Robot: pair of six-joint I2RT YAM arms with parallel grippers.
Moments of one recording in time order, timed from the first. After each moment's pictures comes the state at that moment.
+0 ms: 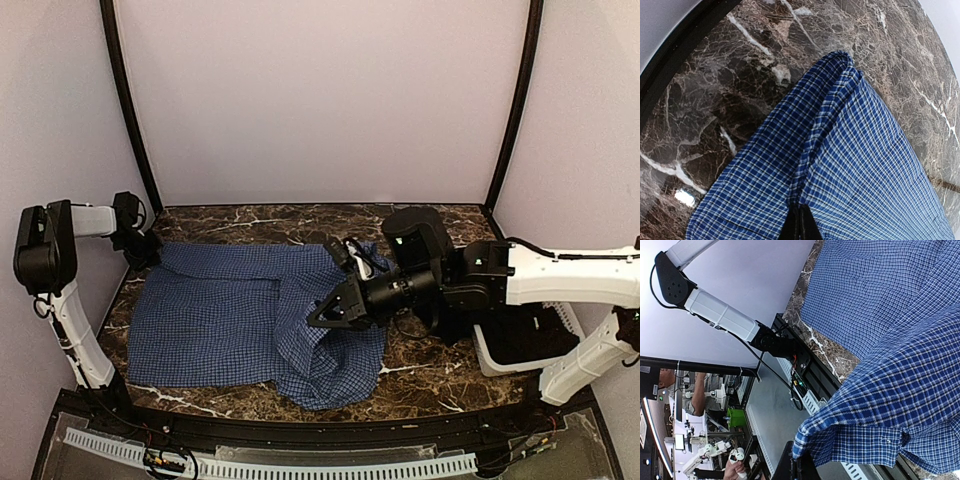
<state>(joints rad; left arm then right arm) 0.19 1.86 1.26 -0.49 0.13 -0.60 1.14 1.39 1.09 -0.21 -0.44 0.93</state>
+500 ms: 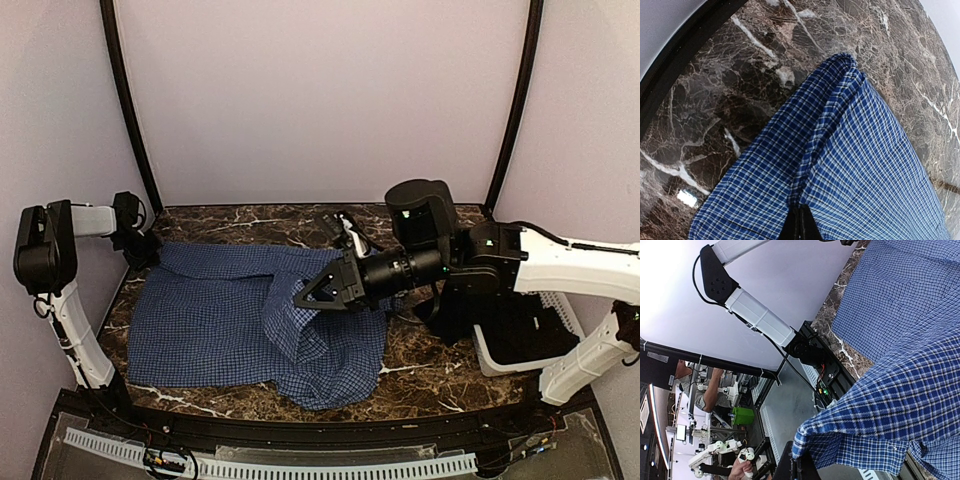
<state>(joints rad) 0.19 1.87 1.26 -0.49 0.12 -0.60 1.17 1.40 1.23 -0.24 -0.45 0.91</state>
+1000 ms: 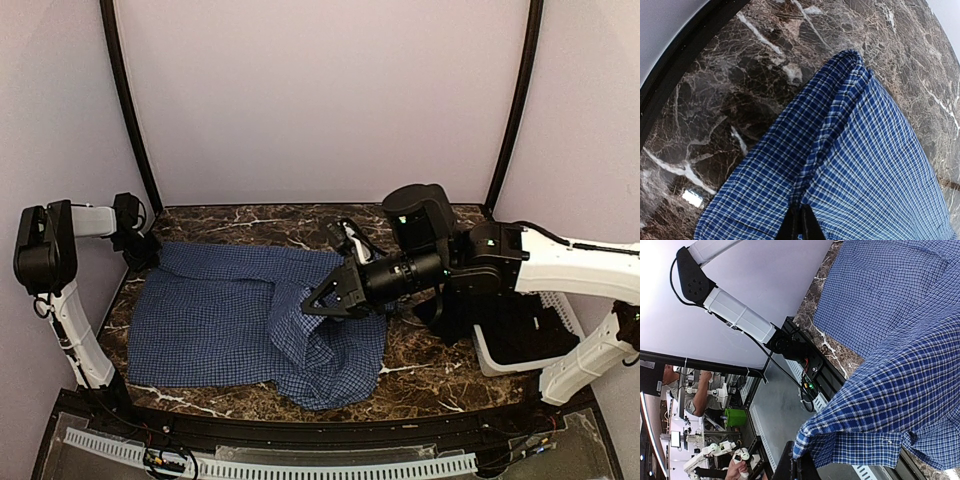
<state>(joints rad) 0.19 1.87 1.25 -0.50 0.10 -0.58 1.17 1.39 1.23 -0.33 -0.40 0.91</state>
